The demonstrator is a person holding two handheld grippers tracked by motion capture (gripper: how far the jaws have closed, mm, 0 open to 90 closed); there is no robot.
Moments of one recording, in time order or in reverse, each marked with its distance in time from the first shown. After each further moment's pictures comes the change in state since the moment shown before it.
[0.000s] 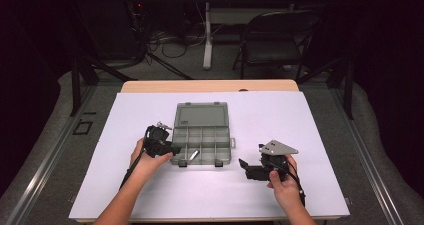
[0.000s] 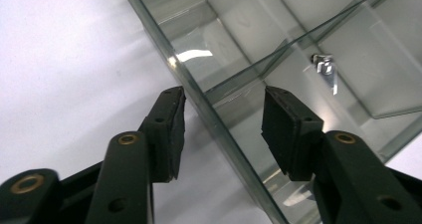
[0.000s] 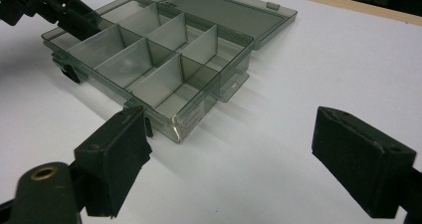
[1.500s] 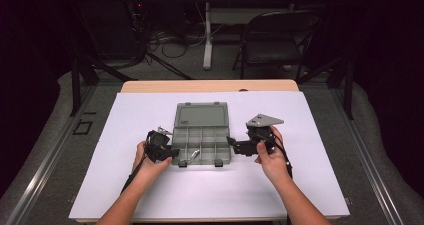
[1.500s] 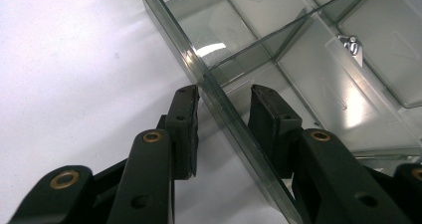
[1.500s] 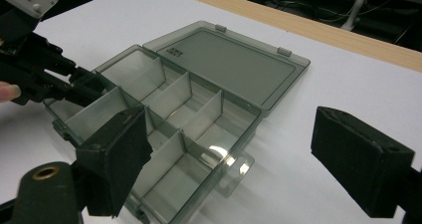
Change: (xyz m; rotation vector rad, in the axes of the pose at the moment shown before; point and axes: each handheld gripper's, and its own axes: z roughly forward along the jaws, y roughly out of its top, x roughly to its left) left arm -0.003 -0.013 0.008 -0.027 0.036 0.014; right arm -0.009 0.066 0.040 -0.002 0.059 0.002
